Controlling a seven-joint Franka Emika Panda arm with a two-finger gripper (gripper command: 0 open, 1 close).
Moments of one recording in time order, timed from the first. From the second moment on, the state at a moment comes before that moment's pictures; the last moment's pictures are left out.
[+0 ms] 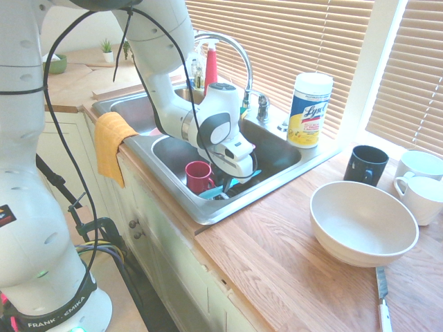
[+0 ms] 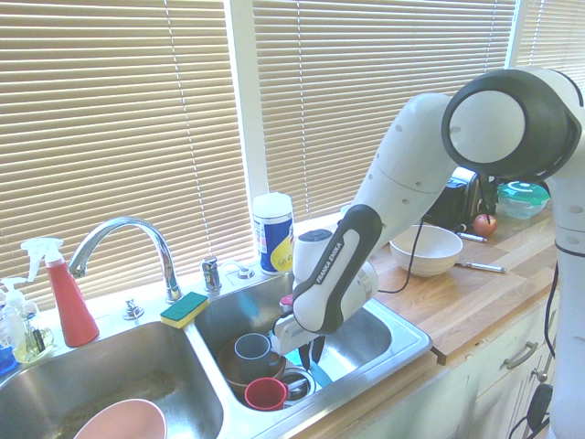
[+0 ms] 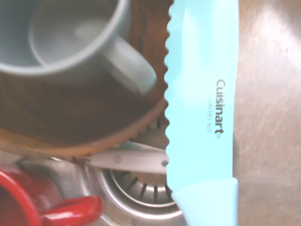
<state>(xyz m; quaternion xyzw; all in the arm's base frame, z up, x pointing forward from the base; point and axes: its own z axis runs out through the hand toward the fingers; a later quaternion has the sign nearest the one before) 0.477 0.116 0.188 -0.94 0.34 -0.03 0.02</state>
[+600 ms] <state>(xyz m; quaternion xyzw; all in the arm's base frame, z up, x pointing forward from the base) 0.468 0.129 0.170 -0.93 0.36 -0.01 0.02</state>
